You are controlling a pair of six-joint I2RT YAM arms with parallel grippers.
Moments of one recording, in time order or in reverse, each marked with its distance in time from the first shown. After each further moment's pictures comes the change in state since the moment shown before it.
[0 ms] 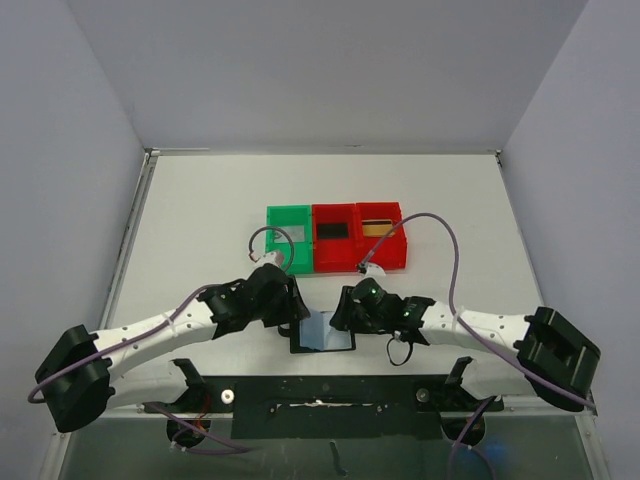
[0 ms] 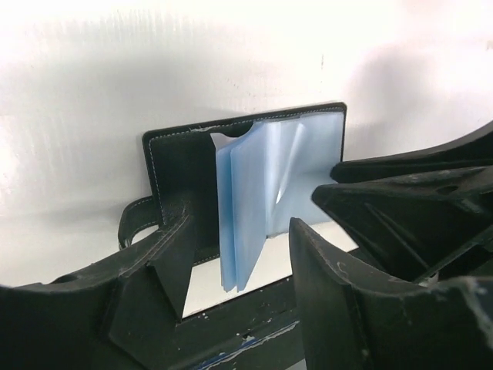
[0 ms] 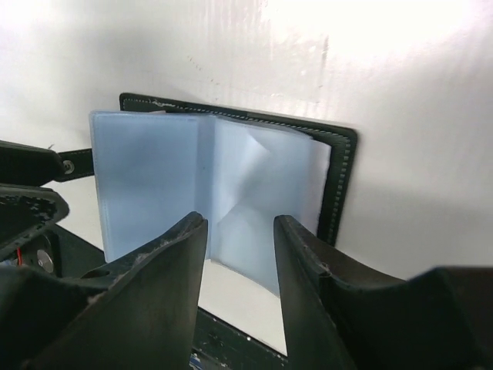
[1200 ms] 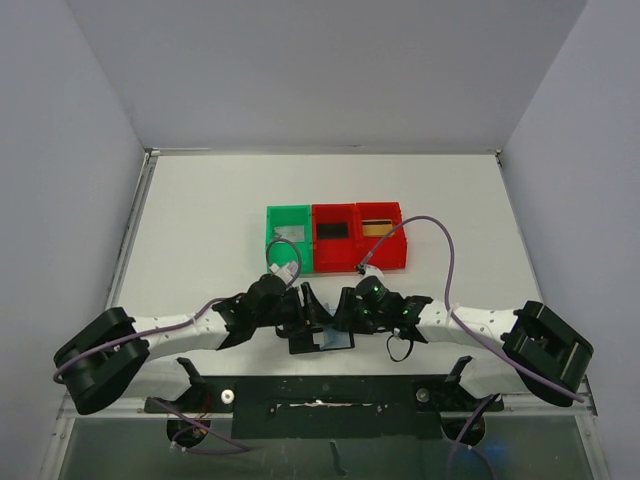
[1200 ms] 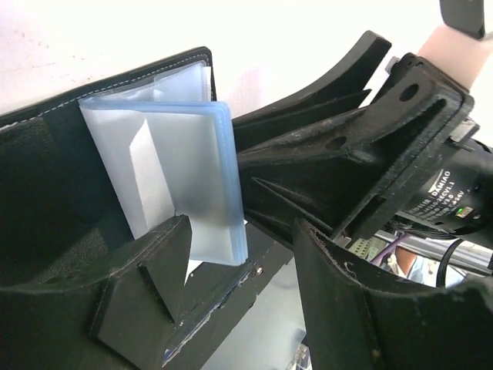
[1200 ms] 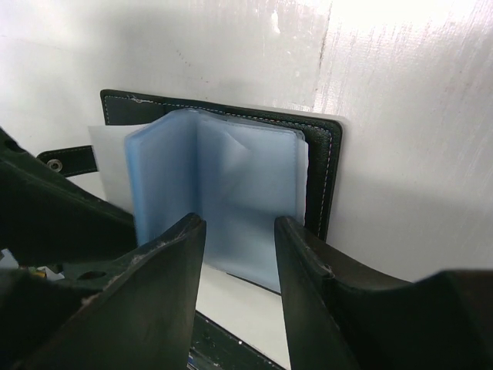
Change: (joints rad) left arm 0.004 0.142 -0.206 0.652 0.326 -0.182; right arm -0.063 0.011 -0.039 0.060 -0.098 -0.043
